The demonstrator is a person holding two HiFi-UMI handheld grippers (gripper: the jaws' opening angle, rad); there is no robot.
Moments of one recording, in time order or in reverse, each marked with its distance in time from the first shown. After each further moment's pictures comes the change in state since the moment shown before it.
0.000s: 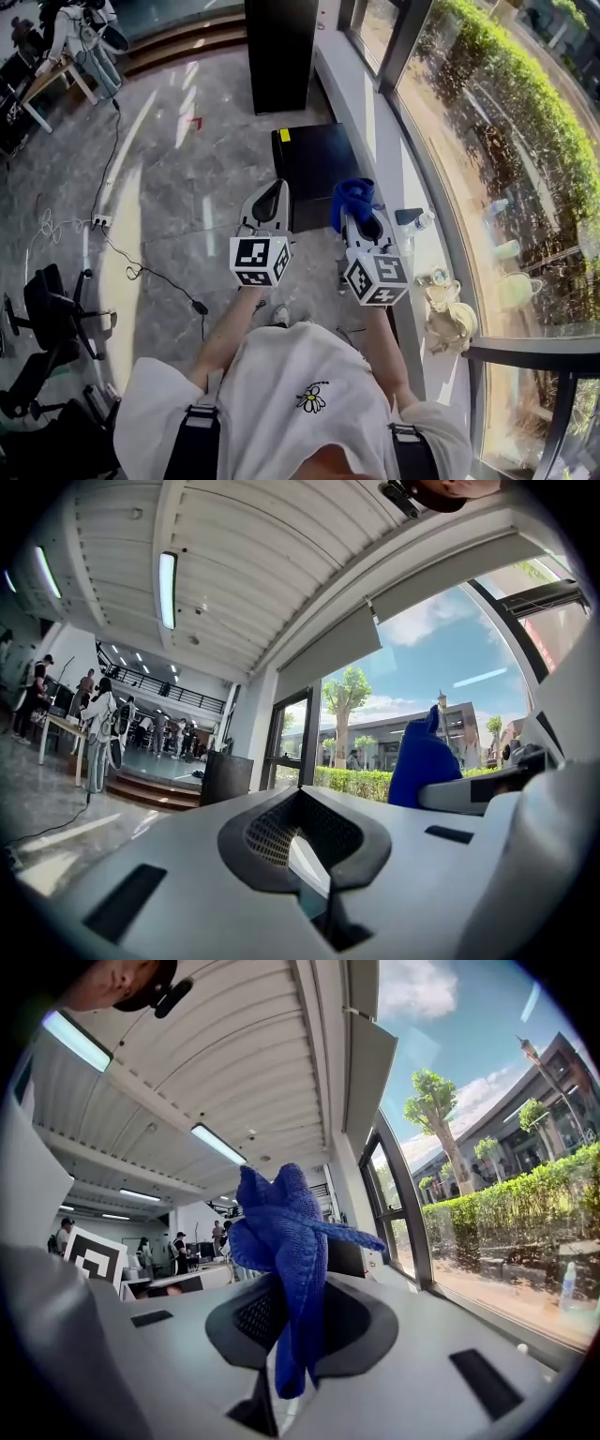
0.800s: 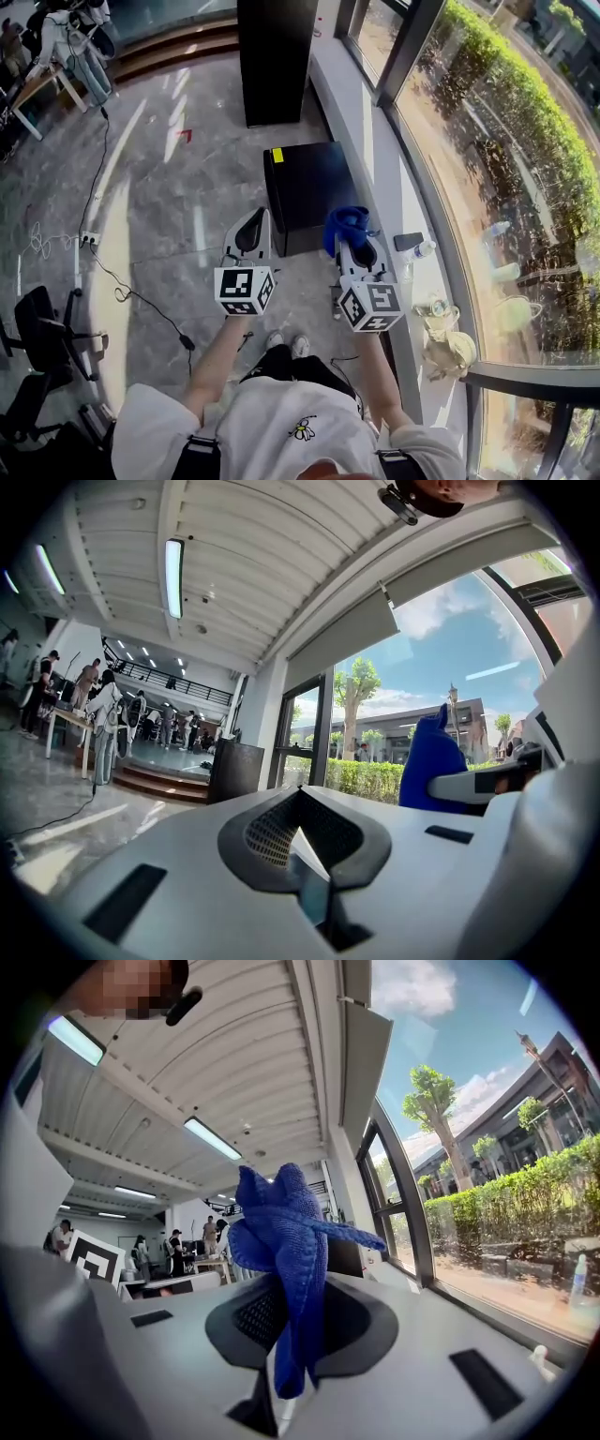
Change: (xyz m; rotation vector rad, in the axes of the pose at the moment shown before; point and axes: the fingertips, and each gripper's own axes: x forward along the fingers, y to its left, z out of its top) left arm 0.054 0.061 -0.047 -0.021 0.050 0.037; right arm 0.075 -0.031 -0.031 0.001 0.020 -0.018
